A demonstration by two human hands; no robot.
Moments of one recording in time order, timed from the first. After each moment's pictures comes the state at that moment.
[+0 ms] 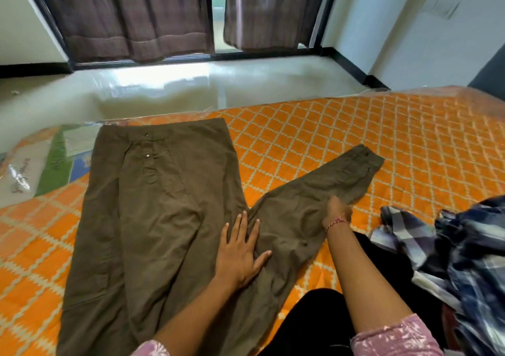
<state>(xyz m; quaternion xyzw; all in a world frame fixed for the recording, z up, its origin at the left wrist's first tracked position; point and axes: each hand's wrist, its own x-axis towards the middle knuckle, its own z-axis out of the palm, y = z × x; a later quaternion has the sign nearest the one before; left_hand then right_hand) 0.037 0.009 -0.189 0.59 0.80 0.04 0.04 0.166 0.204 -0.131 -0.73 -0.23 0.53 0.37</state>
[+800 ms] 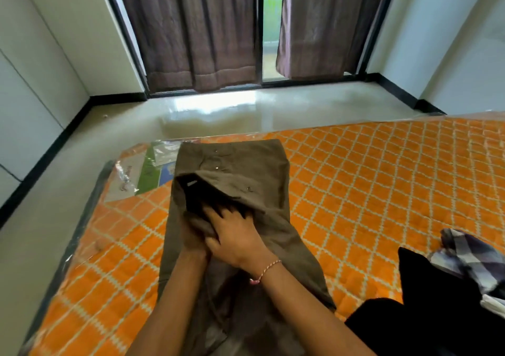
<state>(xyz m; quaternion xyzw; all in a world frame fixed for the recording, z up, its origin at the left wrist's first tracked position) -0.063 -0.076 -0.054 -0.01 0.00 0.91 0.41 -0.008 -0.044 -0.030 -0.19 -0.96 0.21 0.03</state>
